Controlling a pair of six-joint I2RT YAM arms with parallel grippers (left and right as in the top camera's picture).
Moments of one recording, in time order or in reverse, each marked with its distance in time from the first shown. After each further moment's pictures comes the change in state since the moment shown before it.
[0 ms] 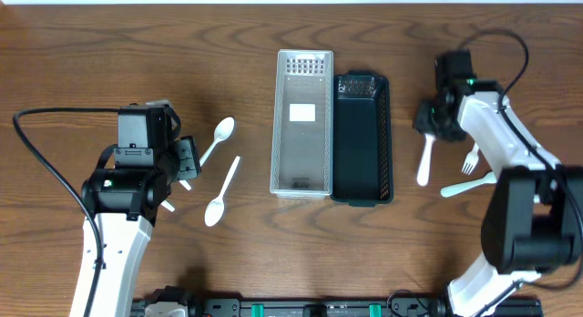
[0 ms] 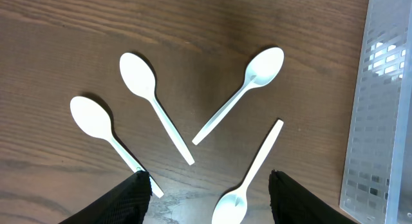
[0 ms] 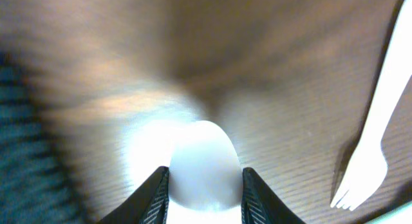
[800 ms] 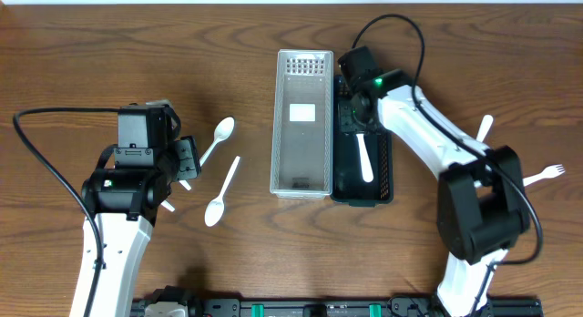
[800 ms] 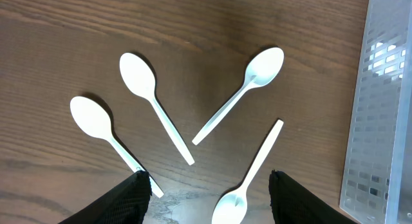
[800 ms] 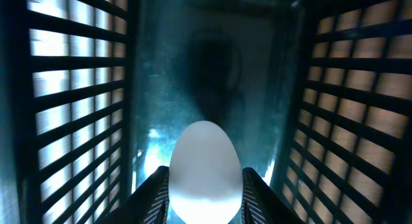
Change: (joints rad) left arm 0.000 0.000 0.000 0.000 0.000 0.000; right arm 0.349 0.178 0.135 -0.023 -0.016 -0.006
